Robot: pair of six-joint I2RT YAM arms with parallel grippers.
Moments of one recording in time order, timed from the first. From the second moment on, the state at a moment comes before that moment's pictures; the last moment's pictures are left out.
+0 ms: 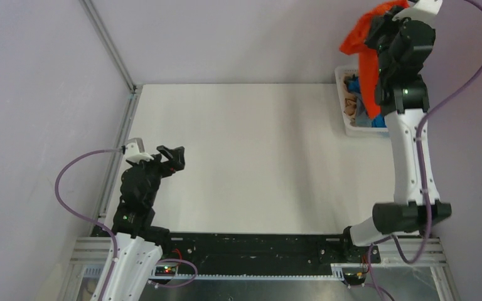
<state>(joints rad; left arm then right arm) -0.15 0.42 0.47 -0.18 -0.09 -0.47 -0.01 1.55 1.95 -0.27 0.23 0.21</state>
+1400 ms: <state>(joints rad) -0.22 1.06 0.55 -0.13 0.11 -0.61 0.59 1.24 1.06 -0.42 0.33 0.53</state>
